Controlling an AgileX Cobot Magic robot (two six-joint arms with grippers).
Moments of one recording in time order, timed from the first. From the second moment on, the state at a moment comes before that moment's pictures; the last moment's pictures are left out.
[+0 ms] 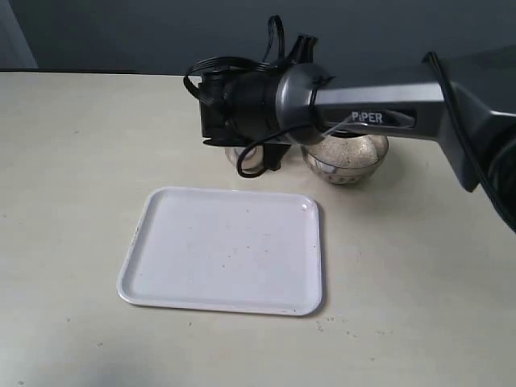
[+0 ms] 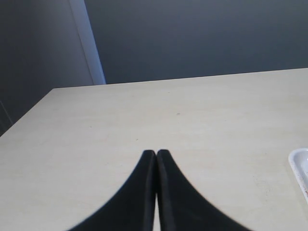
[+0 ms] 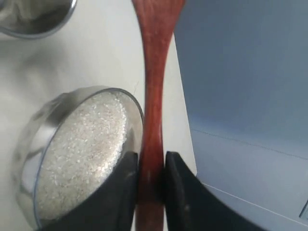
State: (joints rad) left arm -0.05 0.00 0.00 0.03 0.23 0.07; right arm 0.98 2.15 -1.57 -1.14 1.13 0.30
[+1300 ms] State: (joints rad) left arm -0.05 0.00 0.00 0.03 0.23 0.07; right arm 0.89 2.07 -1.54 -0.68 1.00 0.08
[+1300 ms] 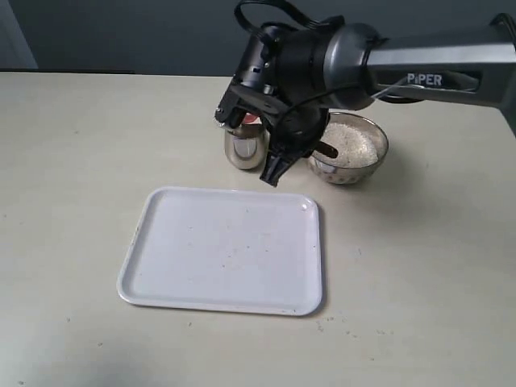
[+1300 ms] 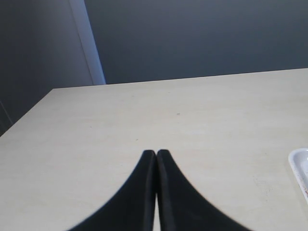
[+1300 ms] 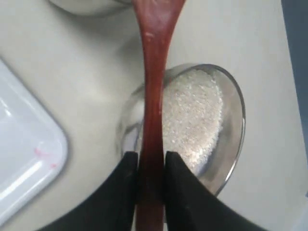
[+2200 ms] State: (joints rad) left arm -0.05 0.00 0.00 0.03 0.23 0.07; right arm 0.85 1.76 -1.54 -0.51 1.17 0.22
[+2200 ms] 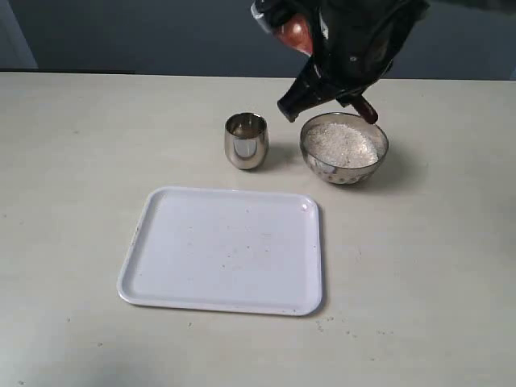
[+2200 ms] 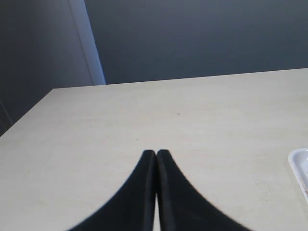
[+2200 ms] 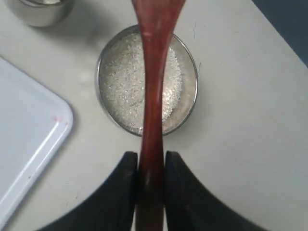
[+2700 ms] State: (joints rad) left arm -0.05 0.00 0.00 0.03 0.23 0.07; right arm 0.85 1.83 -1.33 0.06 0.96 -0.25
